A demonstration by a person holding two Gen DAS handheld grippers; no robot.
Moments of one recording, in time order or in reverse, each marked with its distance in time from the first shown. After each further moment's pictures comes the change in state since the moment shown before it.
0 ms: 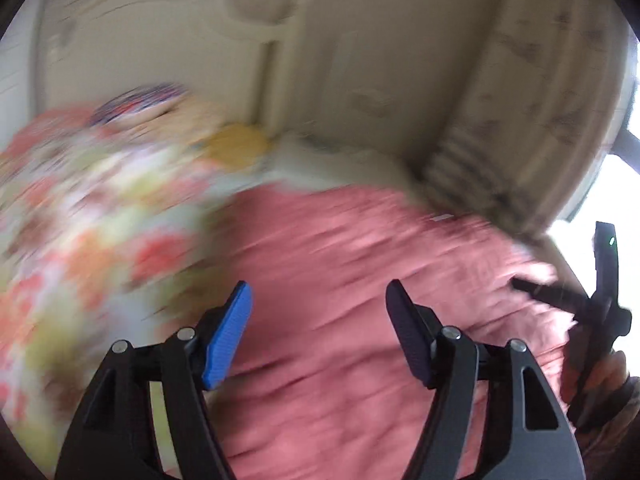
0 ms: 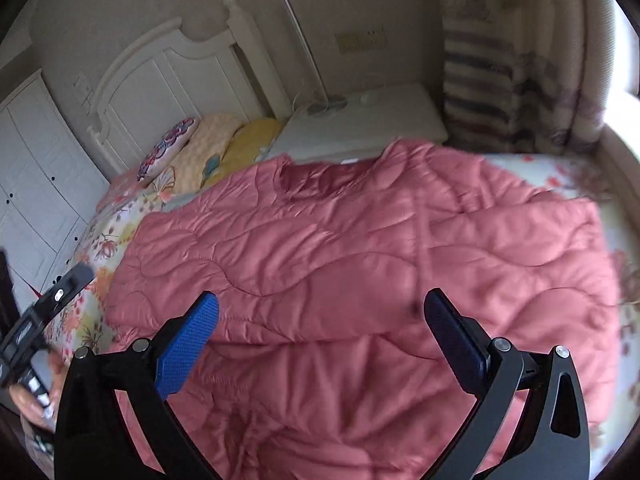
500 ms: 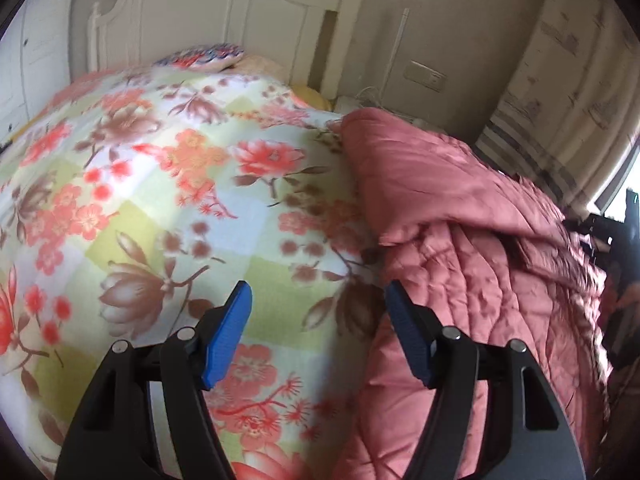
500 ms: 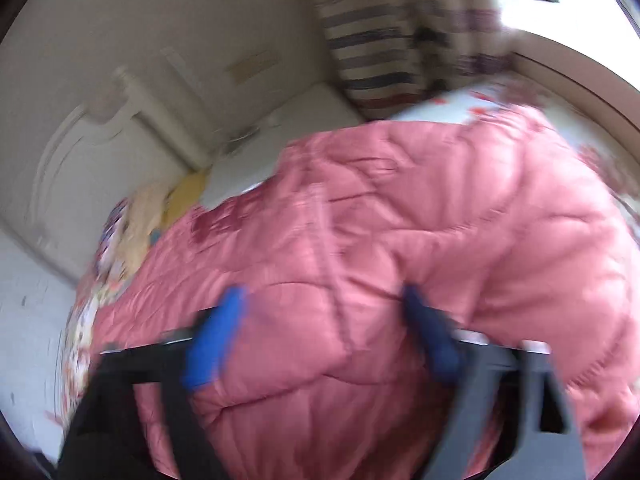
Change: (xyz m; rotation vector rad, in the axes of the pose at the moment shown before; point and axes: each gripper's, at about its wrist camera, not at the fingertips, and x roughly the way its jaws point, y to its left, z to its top) left arm -0.021 0.063 -0.060 -0.013 0.059 0.087; right arm 0.015 -0.037 -0.009 0.339 -0.105 -0.102
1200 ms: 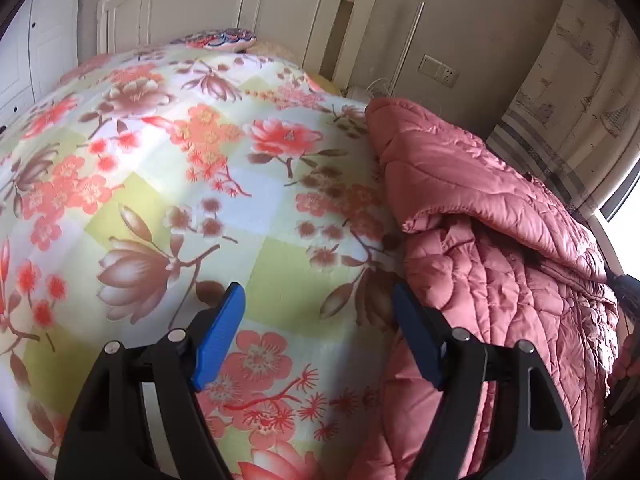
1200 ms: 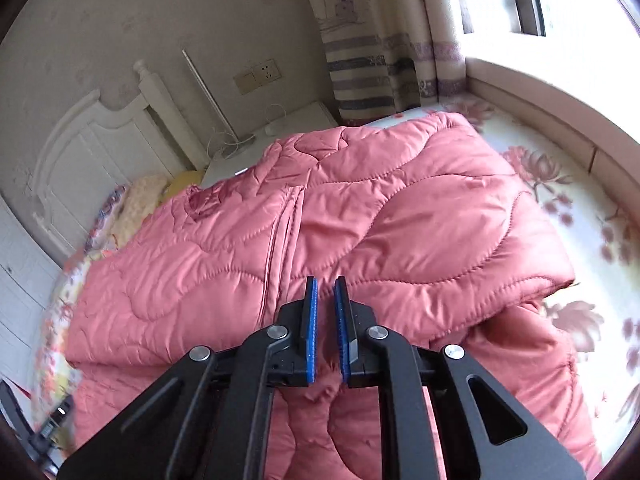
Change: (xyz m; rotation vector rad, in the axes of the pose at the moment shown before) left arm 0.013 0.017 -0.007 -0.069 0.056 0.005; right arm -0.075 -0.029 -0.058 -0.103 -0.106 -0.096
